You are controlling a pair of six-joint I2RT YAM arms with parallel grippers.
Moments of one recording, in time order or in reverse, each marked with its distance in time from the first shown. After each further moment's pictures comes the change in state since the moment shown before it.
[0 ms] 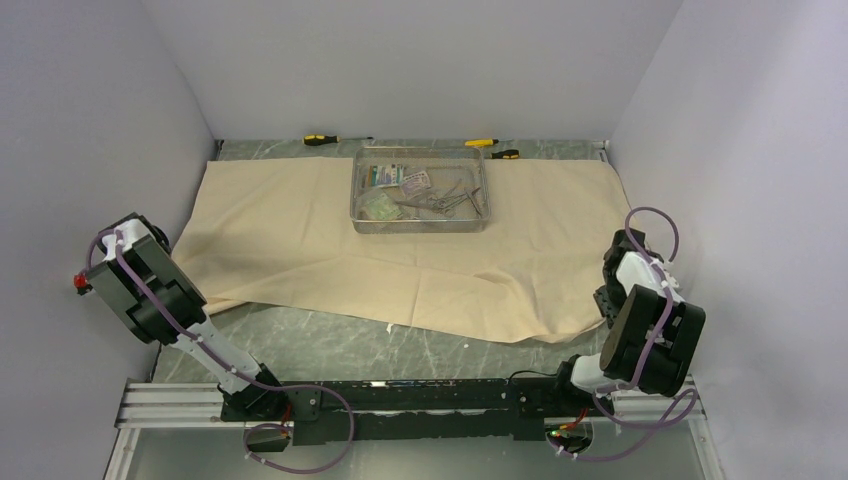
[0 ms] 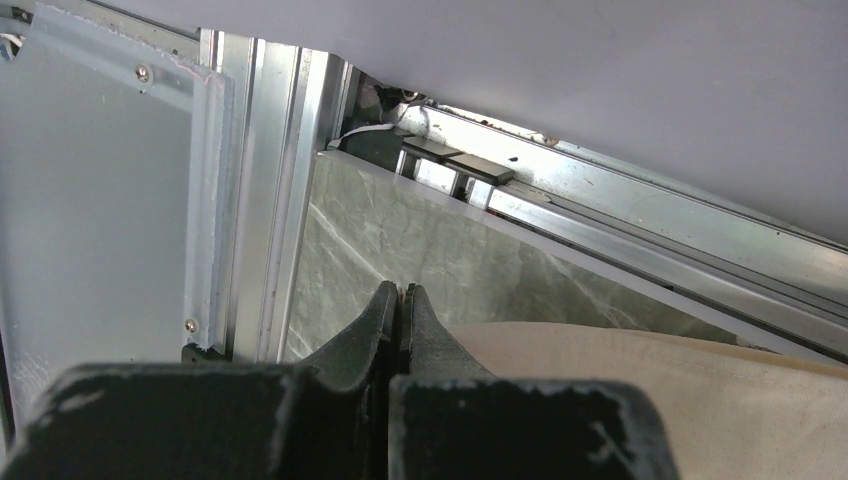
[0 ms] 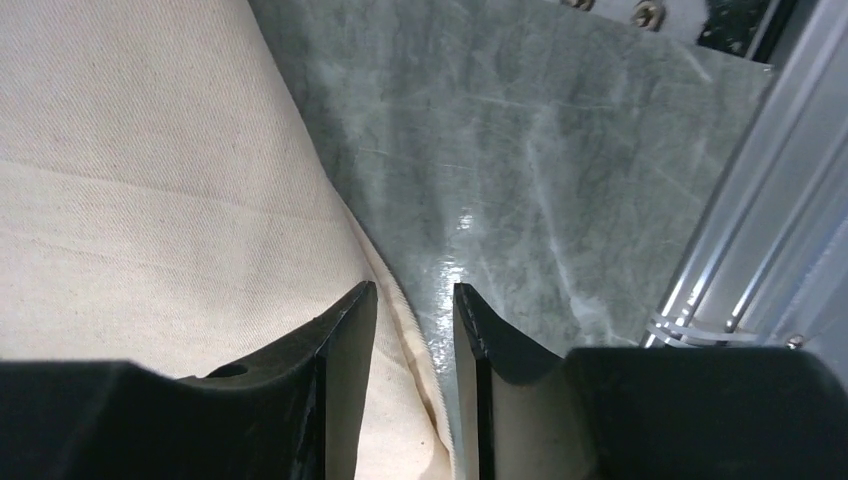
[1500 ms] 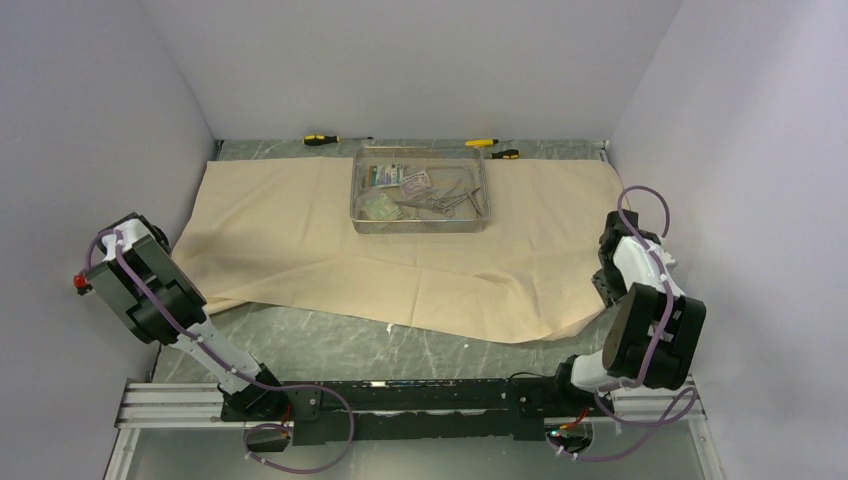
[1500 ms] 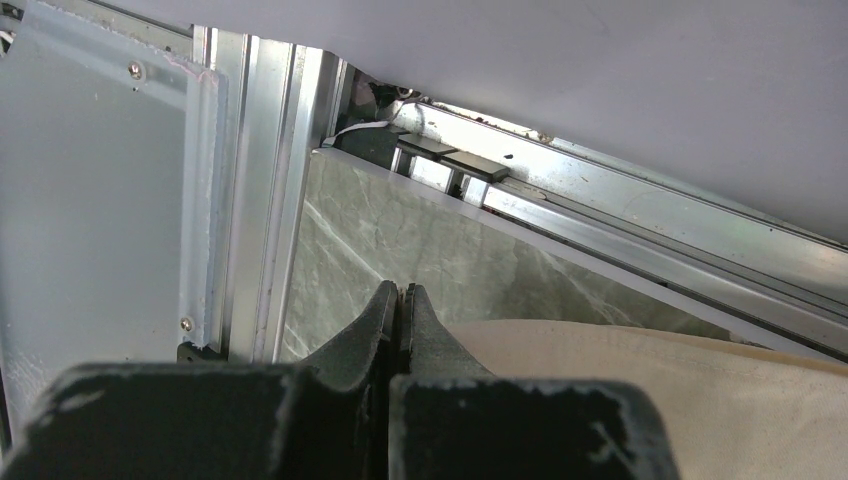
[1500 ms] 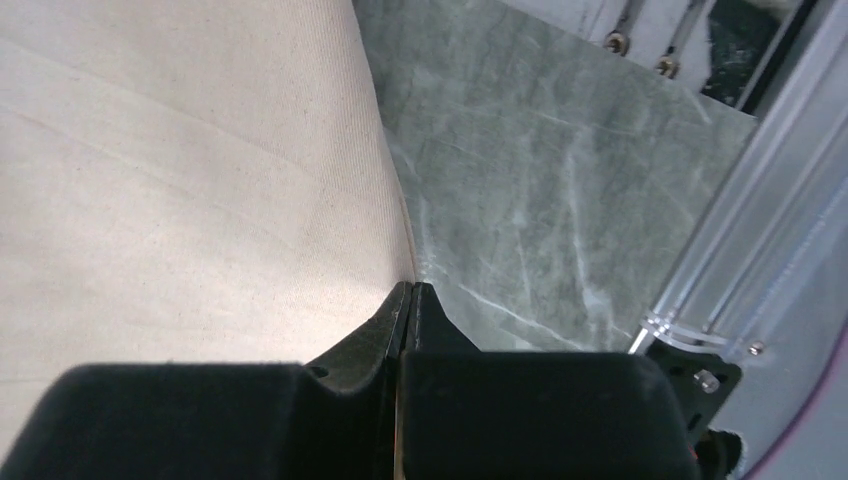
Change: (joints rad) left arm 0.000 -0.001 0.002 0.004 0.010 0.001; right arm 0.080 0.046 0.108 -0.033 -0.005 -0.049
